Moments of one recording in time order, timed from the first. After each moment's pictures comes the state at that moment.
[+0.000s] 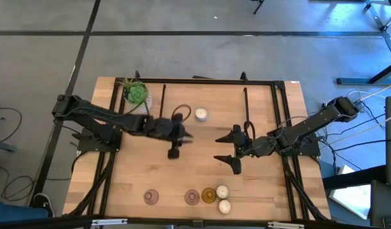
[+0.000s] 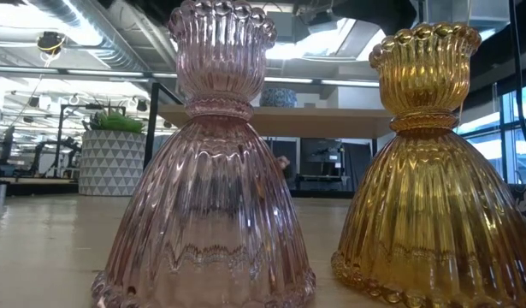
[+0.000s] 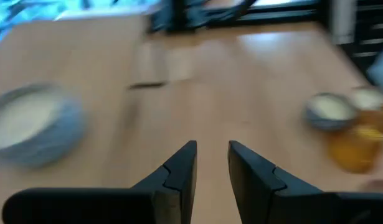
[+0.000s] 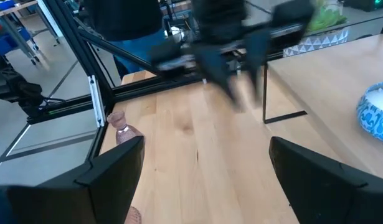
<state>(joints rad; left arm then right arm) -0.14 1.37 0.89 -0.02 -0.13 -0.02 0.47 1.24 0.80 0.11 0.46 0.41</state>
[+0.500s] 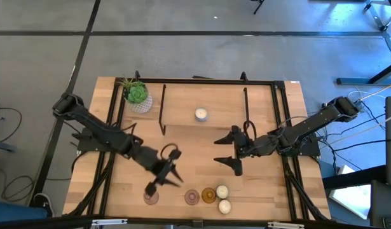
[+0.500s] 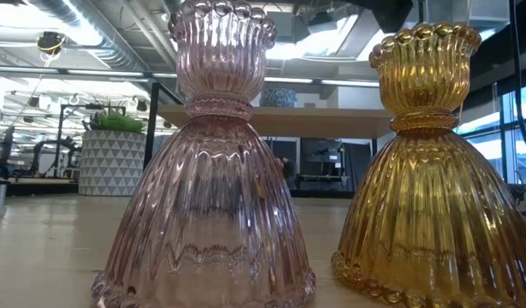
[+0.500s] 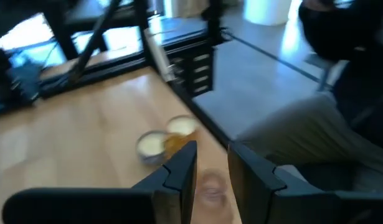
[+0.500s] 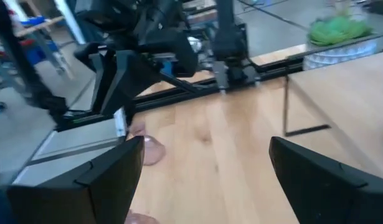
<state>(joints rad) -0.50 1.37 0.93 0.09 0.02 0.04 0.47 1.24 0.80 0.19 0.40 0.40</state>
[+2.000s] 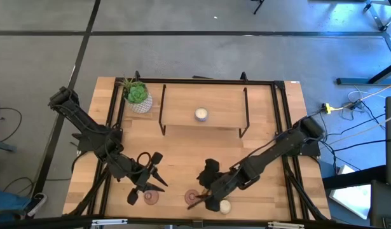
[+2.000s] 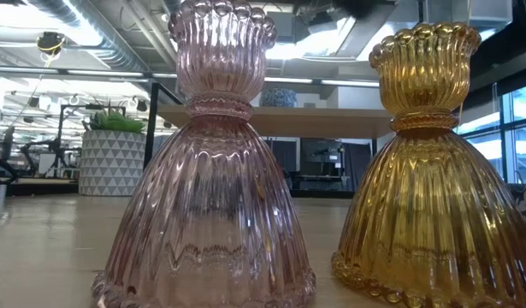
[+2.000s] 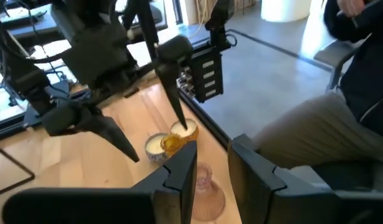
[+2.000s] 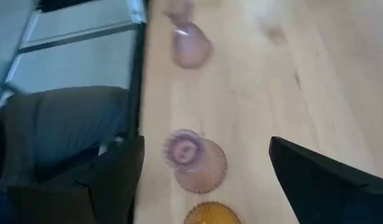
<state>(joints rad) -0.72 1.22 0.93 -0.06 -0.30 0.04 0.58 1.87 1.47 -0.38 0.28 0.61</state>
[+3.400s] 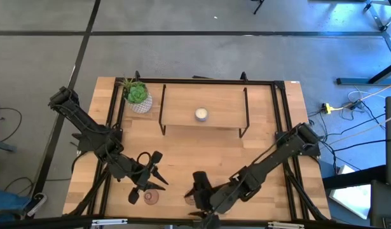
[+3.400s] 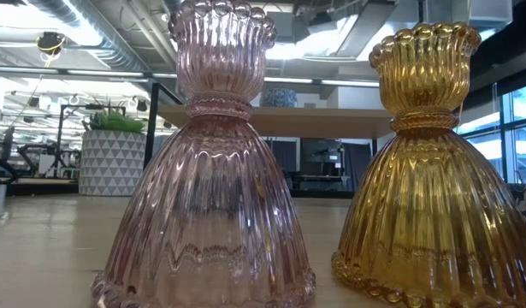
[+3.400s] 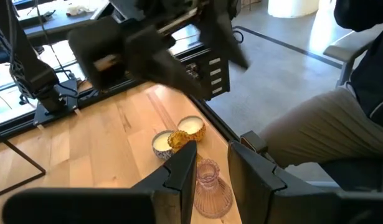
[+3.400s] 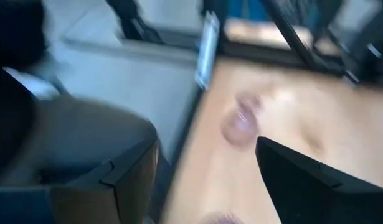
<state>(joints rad) -0.73 1.22 0.93 -0.06 -0.32 0.05 0.65 1.98 1.78 -0.39 0.28 0.22</state>
